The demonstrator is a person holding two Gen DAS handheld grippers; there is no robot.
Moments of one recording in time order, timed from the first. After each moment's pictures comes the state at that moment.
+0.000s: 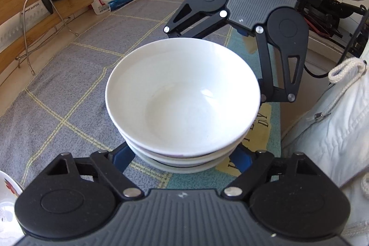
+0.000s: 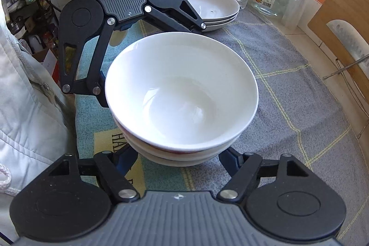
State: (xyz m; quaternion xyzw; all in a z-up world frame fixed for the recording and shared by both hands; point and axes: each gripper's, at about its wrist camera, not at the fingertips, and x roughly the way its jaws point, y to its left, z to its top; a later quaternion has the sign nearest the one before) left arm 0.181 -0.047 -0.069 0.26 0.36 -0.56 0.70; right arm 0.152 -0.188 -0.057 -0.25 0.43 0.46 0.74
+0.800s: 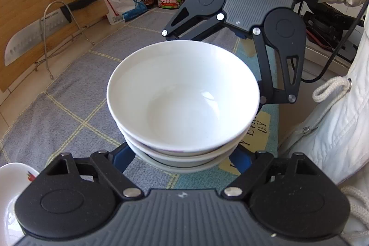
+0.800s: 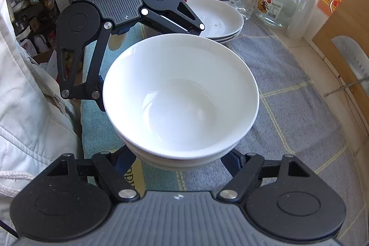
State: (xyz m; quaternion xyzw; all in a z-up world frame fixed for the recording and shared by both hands) left arm 0.180 -0.021 -0.042 0.24 0.35 -0.54 0.73; right arm 0.169 -0.162 -0.027 -0.27 0.42 0.48 0.72
